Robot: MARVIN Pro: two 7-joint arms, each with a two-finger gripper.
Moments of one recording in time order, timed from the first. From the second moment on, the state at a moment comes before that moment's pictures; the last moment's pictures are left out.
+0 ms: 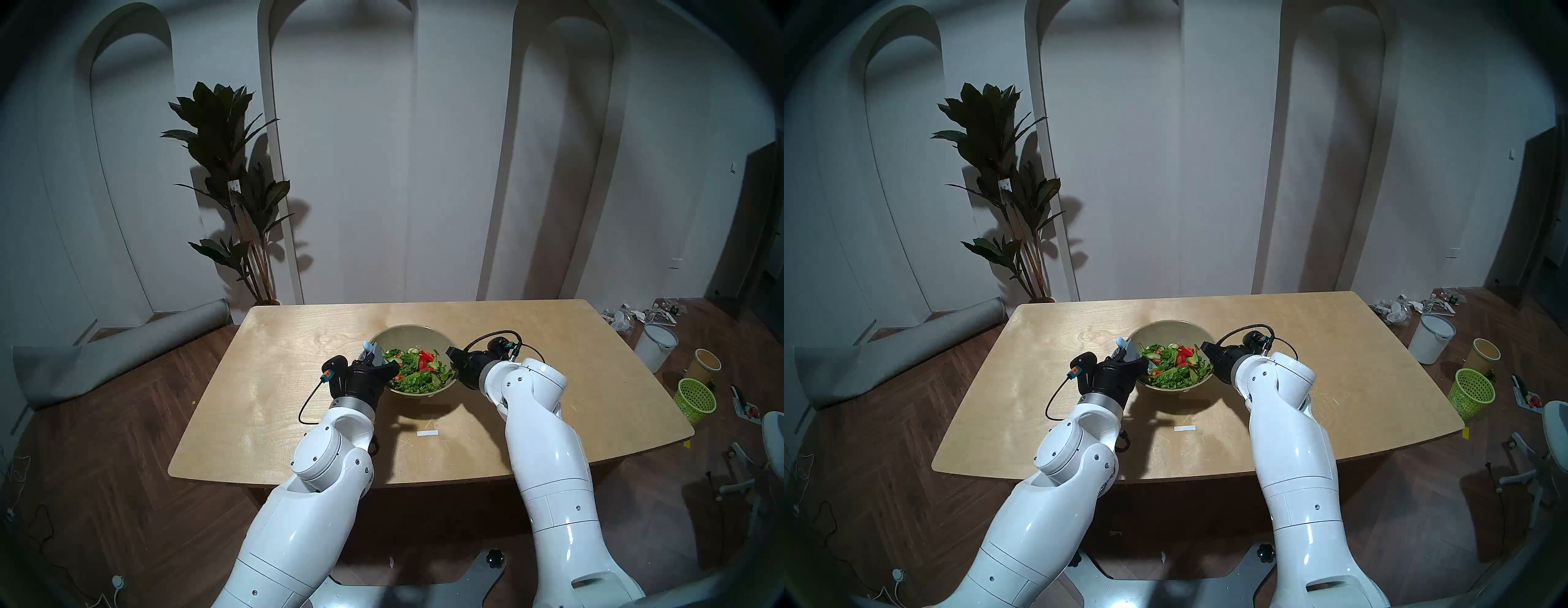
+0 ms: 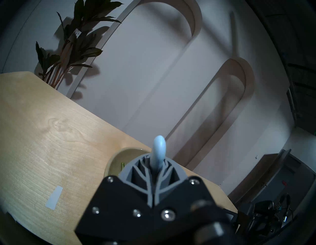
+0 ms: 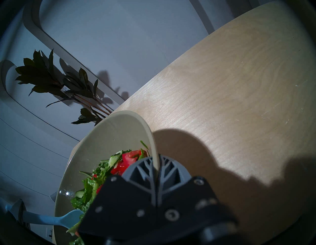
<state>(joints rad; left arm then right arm) 1.63 -1.47 -1.20 -1.71 -0.68 -0.07 0.16 -1.40 -1.63 1.62 -1.54 0.70 0.71 -0.18</state>
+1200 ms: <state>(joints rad) 1.50 -1.37 -1.18 -1.55 -0.50 -0.24 -0.01 -1.40 -1.63 1.62 -1.54 0.70 0.71 -0.18</state>
